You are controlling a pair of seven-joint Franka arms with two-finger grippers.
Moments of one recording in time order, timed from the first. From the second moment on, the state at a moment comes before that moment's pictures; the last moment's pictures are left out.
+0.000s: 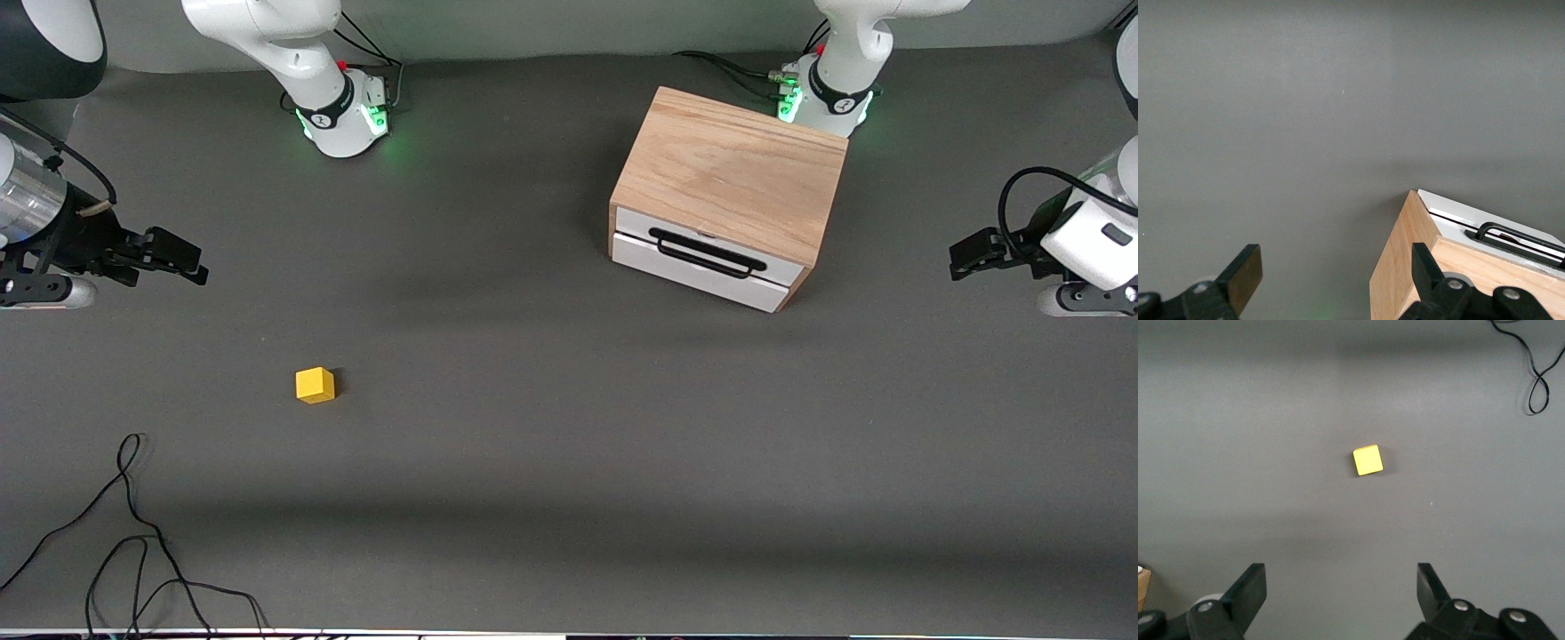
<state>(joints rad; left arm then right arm) -0.05 0.06 0.00 -1.60 0.02 1.58 -0.04 0.02 -0.01 0.02 -1.66 0.04 1.65 0.08</state>
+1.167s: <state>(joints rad) -0.51 0.11 -0.02 -1.61 -0.04 1.63 -1.31 0.02 0.02 0.02 -1.66 0.04 1.64 0.08</state>
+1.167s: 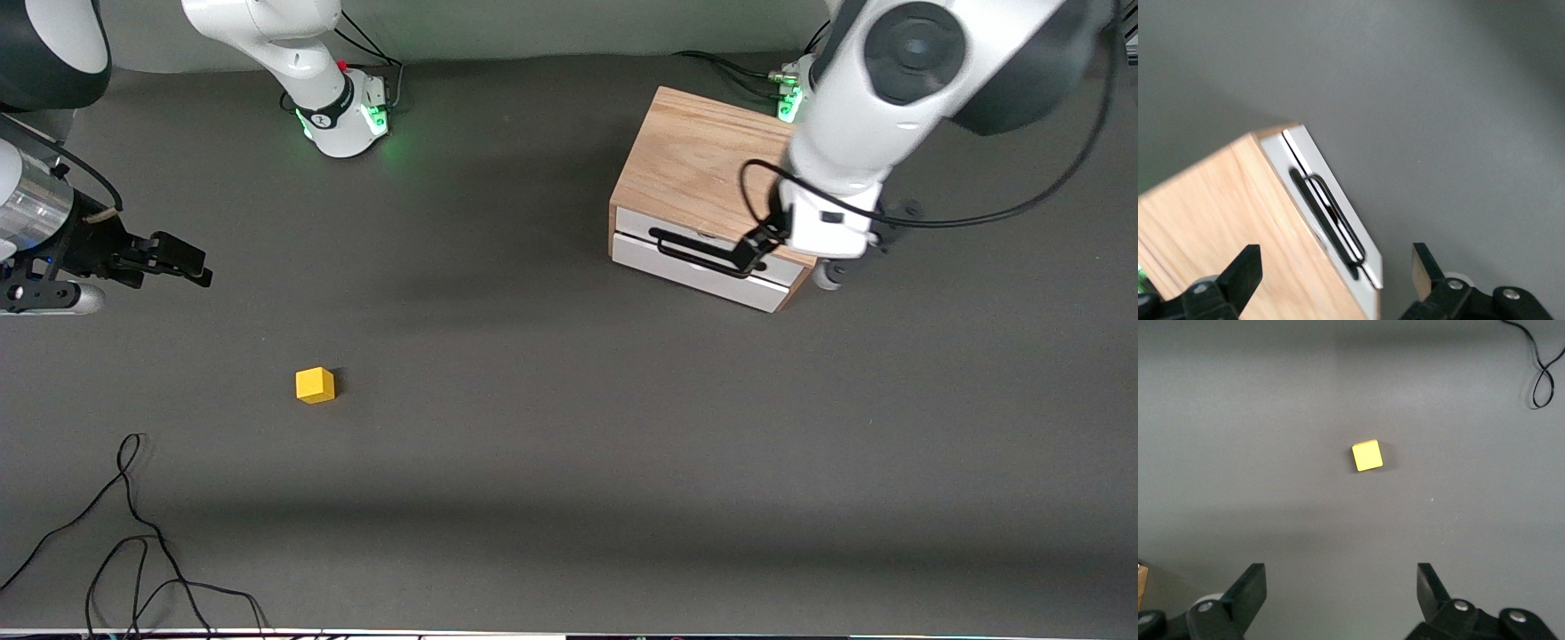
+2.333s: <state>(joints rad) -0.54 0.28 -0.05 -1.63 -0.10 1.63 -1.74 0.02 0.09 0.02 -1.71 0.04 1.71 0.08</state>
